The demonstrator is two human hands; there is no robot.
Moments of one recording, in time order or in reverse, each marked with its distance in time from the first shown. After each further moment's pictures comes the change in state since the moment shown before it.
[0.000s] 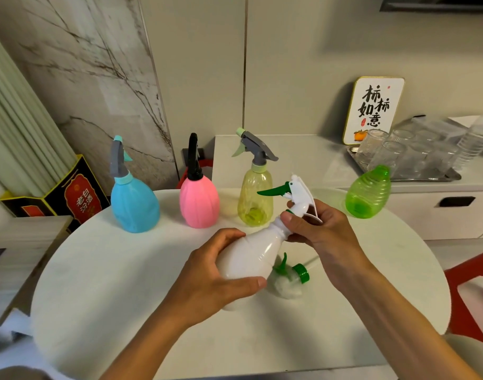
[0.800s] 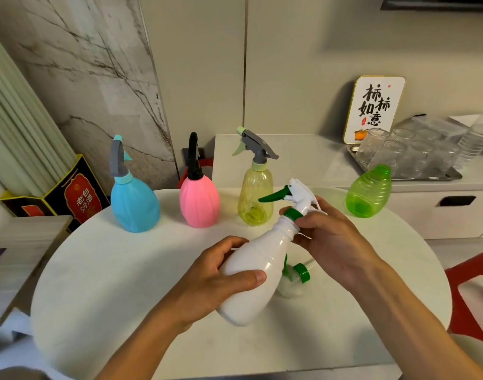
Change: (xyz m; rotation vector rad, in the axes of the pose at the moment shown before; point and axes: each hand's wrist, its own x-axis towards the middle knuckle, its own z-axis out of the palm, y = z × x) left_hand -0.002 0.007 -0.002 -0.289 -0.204 -0.174; right_hand 0.006 -0.001 -0.010 0.295 -0.194 0.147
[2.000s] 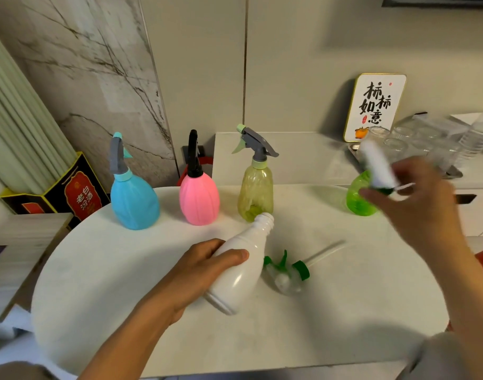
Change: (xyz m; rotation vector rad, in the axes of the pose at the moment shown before) left_hand 0.002 0.005 -0.010 0.024 0.136 -0.196; right_hand -0.016 -0.074 -0.068 -1.291 0.653 -0.689
